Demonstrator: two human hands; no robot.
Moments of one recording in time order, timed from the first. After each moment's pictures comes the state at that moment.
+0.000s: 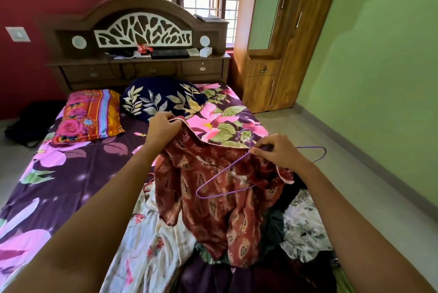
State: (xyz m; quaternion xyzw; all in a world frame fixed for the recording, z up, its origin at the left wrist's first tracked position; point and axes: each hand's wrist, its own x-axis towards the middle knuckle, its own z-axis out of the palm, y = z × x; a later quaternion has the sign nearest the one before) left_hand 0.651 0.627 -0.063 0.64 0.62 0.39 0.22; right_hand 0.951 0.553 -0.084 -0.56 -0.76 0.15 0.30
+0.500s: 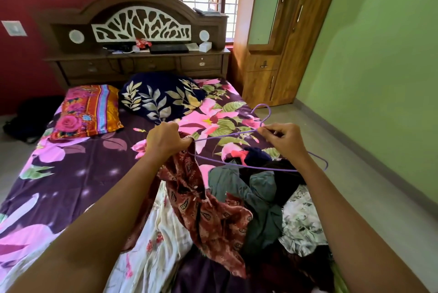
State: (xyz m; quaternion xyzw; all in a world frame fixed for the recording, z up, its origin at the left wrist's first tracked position) left_hand 0.659 0.614 -0.089 0.74 0.64 0.19 0.01; right_hand 0.953 0.555 -0.085 -0.56 -0.67 0.09 0.48
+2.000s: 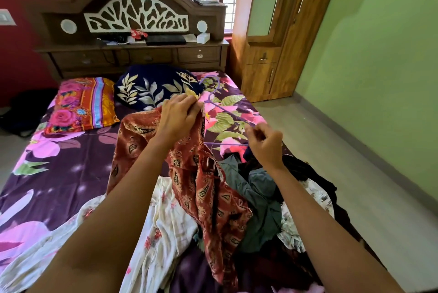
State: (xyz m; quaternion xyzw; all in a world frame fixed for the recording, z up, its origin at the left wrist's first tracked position) left_hand 0.685 0.637 -0.071 0.79 0.45 0.42 0.01; right_hand 0.905 0.567 -0.117 -0.55 -0.62 0.02 0.56
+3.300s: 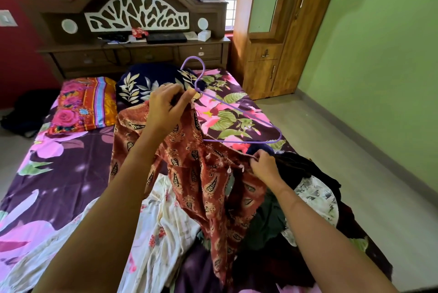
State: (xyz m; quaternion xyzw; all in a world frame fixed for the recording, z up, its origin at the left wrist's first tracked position) left_hand 0.658 0.630 -0.049 0.76 0.38 0.51 0.08; right_hand 0.915 0.568 -0.184 -0.79 -0.52 0.23 0.24
